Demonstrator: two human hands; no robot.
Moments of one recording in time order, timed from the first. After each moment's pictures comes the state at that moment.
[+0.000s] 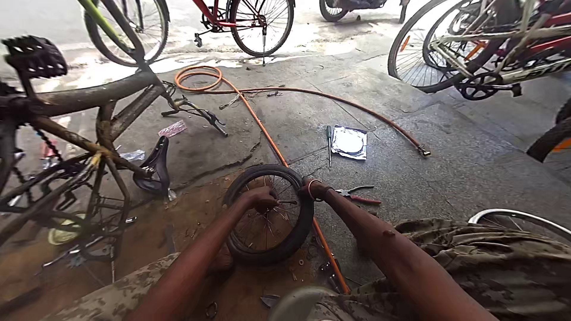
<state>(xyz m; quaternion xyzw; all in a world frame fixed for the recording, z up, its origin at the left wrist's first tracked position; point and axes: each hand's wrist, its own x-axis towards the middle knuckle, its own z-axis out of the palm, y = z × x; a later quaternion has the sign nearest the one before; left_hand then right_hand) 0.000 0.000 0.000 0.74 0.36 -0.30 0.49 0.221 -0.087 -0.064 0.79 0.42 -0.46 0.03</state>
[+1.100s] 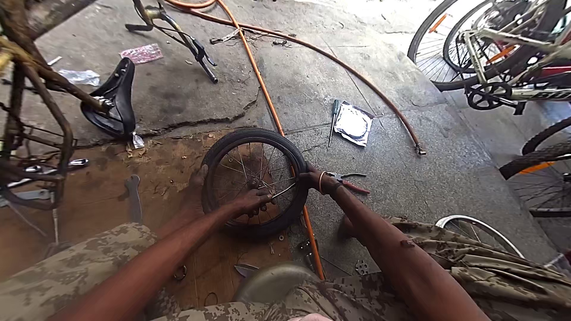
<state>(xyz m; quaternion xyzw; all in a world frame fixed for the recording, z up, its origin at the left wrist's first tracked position) -0.055 -0.071 -0.092 0.55 0.36 -0.17 0.73 0.227 -0.127 -0.098 0.70 0.27 -0.62 -0.24</state>
